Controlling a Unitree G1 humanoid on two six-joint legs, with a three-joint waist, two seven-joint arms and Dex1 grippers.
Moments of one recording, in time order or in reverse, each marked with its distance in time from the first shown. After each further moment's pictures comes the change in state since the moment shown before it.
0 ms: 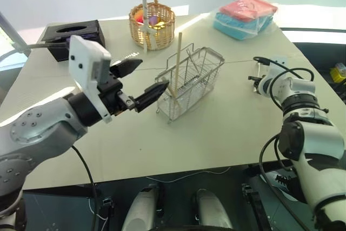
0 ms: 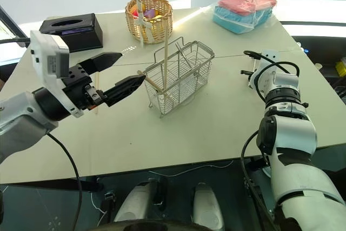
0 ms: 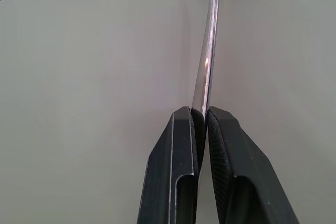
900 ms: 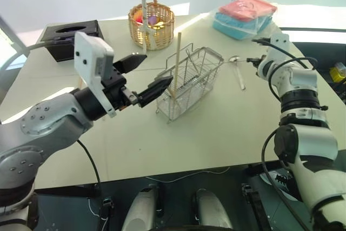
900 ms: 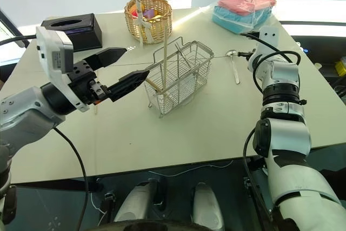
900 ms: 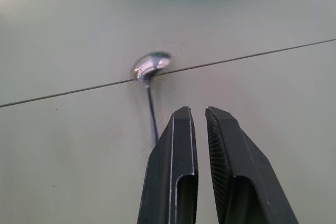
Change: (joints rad) left arm -0.040 -0.088 -0.041 0.048 0.116 0.001 -0.095; right arm 0.022 0.033 0.031 -0.253 0.001 -0.001 0.027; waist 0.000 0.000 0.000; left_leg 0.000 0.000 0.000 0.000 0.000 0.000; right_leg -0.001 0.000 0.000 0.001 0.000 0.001
